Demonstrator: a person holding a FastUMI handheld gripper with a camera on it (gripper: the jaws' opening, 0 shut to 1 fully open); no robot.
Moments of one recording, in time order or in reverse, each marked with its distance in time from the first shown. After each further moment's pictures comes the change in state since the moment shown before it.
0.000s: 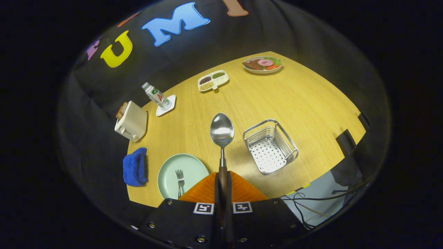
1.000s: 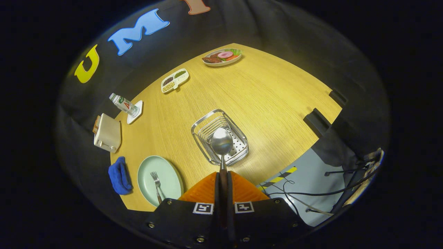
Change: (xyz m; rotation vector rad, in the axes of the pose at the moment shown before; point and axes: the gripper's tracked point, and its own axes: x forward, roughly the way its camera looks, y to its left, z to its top) arm -0.006 -0.059 -0.020 0.147 0.053 -0.155
